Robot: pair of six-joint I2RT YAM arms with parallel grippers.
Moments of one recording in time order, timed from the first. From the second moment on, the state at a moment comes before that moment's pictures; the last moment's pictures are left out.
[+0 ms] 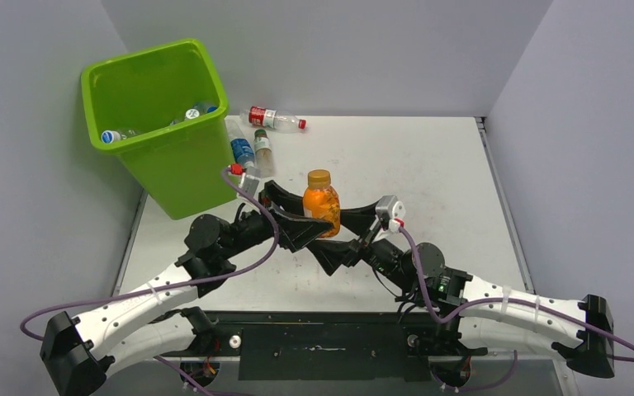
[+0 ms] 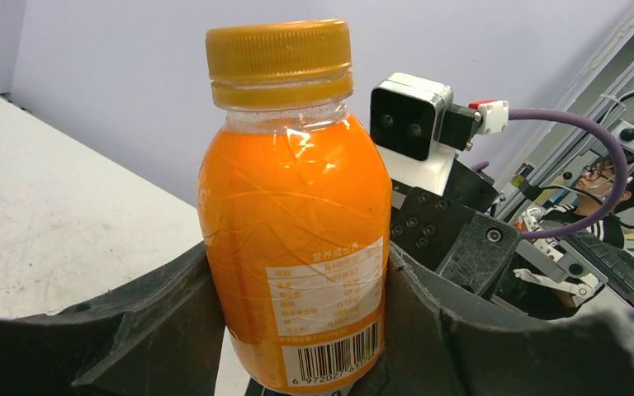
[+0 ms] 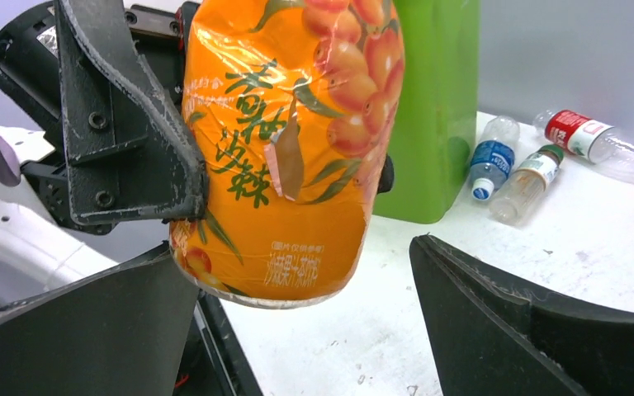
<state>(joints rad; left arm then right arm) -0.86 0.91 0.66 0.65 0.36 -0.75 1.19 0.84 0.60 0.47 0.20 0.24</state>
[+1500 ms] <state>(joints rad) -0.88 0.72 0.65 0.39 0.35 -0.32 1.20 0.92 0.93 0.22 0.23 0.25</state>
